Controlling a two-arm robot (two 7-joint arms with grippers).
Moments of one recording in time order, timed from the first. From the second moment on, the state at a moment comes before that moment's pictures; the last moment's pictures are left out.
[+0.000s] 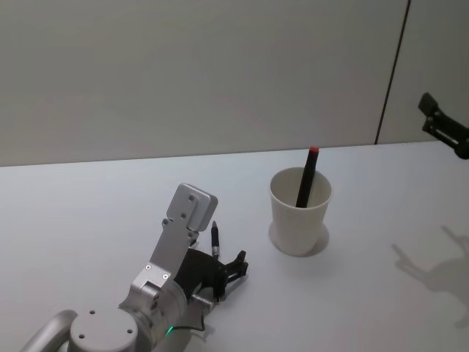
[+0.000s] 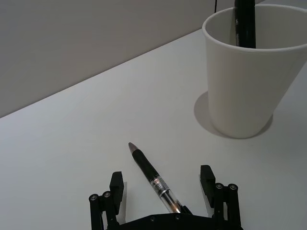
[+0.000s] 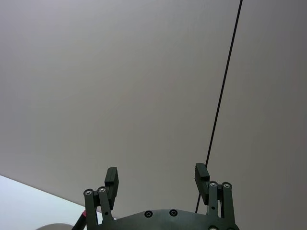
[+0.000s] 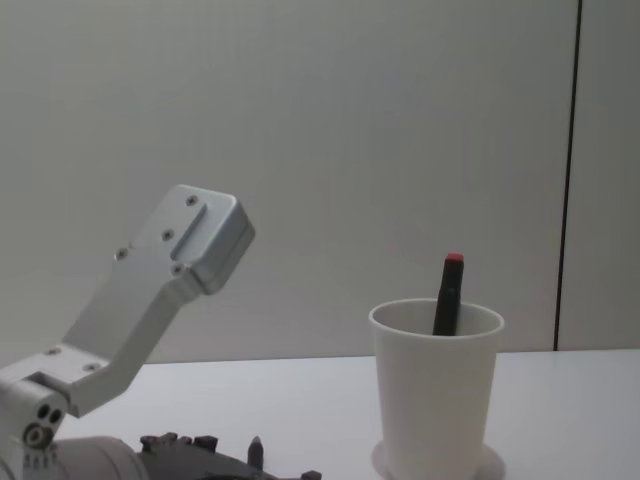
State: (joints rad) left arm -0.03 0.36 0.44 -1.78 -0.25 0.49 0.05; right arm -0.08 0.50 -0.04 -2.00 0.37 -0.02 0.18
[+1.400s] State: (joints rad) left arm -0.01 0.34 0.41 -1.79 -0.32 0.50 0.09; right arm -0.09 0.50 -0.04 -2.00 0.37 -0.02 0.18
